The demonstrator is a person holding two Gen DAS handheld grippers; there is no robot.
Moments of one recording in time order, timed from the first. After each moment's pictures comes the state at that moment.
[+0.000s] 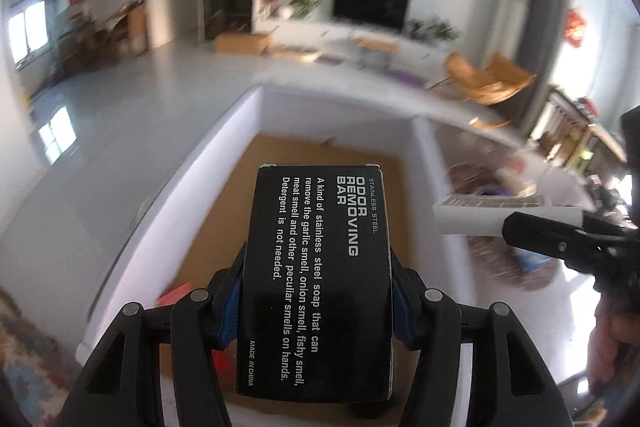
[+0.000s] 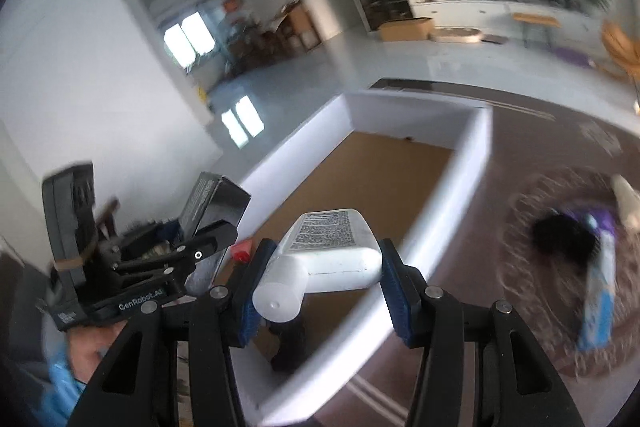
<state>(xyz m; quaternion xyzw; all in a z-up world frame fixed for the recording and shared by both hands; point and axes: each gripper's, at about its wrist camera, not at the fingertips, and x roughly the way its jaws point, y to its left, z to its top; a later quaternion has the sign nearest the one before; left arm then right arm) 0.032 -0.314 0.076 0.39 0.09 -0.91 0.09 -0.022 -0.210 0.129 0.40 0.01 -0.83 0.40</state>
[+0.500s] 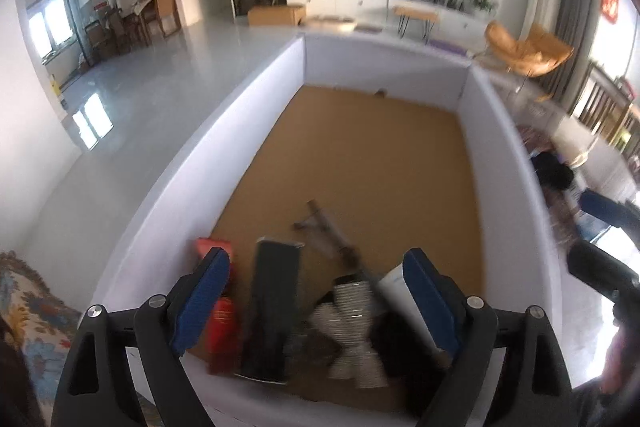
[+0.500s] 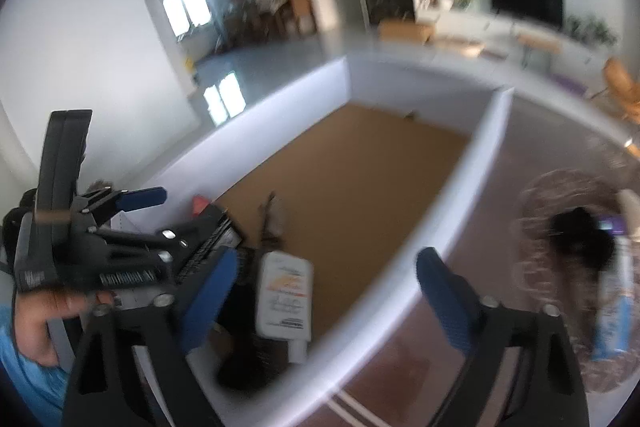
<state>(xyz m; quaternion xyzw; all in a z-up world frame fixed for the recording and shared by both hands) 0.022 -0.312 0.025 0.42 0.06 -0.90 0.14 0.008 -0.187 0.079 0.35 0.04 -0.87 0.35</state>
